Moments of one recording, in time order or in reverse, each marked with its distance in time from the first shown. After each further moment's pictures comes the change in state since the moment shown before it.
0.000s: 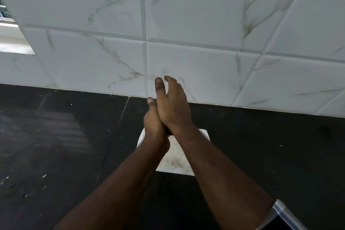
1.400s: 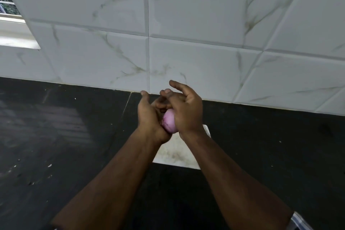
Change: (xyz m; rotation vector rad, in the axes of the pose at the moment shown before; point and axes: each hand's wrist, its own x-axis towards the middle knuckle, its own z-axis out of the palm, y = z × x) left_hand -0.003 0.014 -0.015 -0.292 -0.173 -0.289; right_hand -0.037 0.007 -0.024 0.588 0.056 0.116
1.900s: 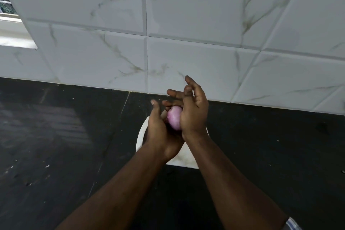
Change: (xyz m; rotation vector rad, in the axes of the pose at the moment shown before) left_hand -0.005 -0.038 -0.009 -0.077 -0.198 -0.015; right_hand -0.001 0.005 -0.010 0.226 0.100 0.002
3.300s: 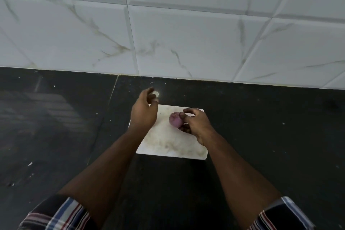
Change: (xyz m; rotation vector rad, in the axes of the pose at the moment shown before) left_hand 0.100 0.010 -0.079 1.378 0.357 0.481; right_hand 0.040 0.123 -0.104 -0.381 -0.050 0.744
